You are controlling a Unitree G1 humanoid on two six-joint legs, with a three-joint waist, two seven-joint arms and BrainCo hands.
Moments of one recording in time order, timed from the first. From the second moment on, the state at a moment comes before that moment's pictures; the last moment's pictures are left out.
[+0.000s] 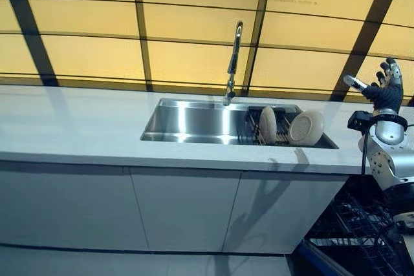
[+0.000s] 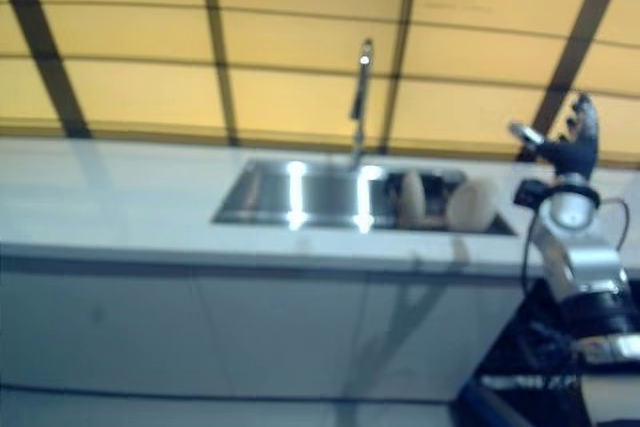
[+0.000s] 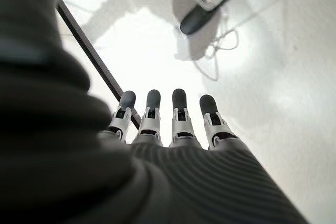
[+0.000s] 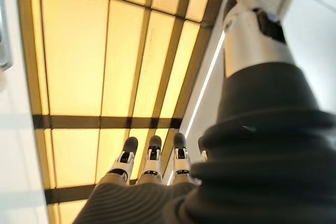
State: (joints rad) left arm -0.10 0.37 -0.45 1.19 0.03 -0.01 -0.04; right arm -0.79 -0.88 0.04 0.43 0.64 0.01 -0.45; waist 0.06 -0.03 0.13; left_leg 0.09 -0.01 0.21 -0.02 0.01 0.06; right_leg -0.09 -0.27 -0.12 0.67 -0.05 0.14
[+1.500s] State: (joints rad) left arm -0.02 0.27 -0.33 1.15 0.06 -0.05 -0.04; right arm -0.80 -0.86 0.13 0.37 0.64 0.14 -0.39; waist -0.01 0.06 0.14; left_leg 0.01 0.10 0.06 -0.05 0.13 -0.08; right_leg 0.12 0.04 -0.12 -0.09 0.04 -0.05
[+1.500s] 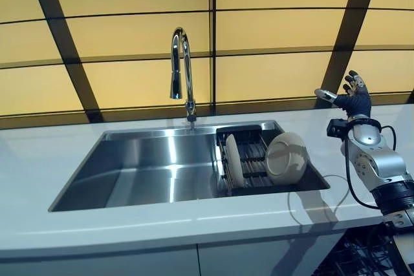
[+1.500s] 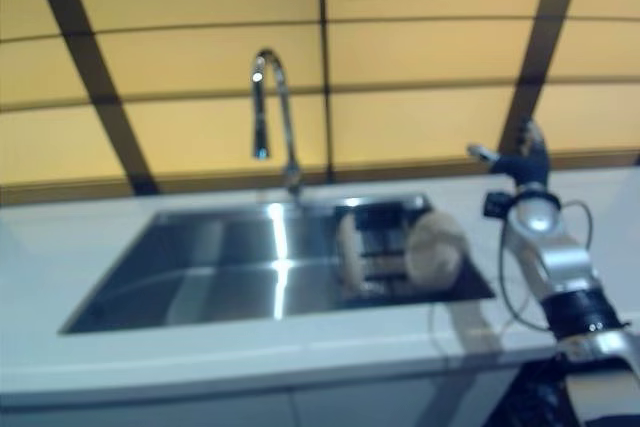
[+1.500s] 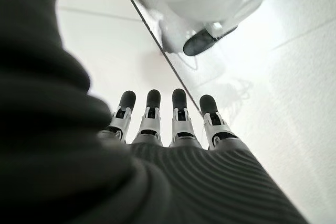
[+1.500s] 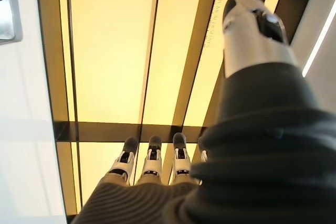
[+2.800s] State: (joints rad) left arm -0.02 0.29 -0.30 1.15 0.04 -0.03 -0.01; right arm -0.67 -0.90 0.01 0.41 0.64 0.14 -0.32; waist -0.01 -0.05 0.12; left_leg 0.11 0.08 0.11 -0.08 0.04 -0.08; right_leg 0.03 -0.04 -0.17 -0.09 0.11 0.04
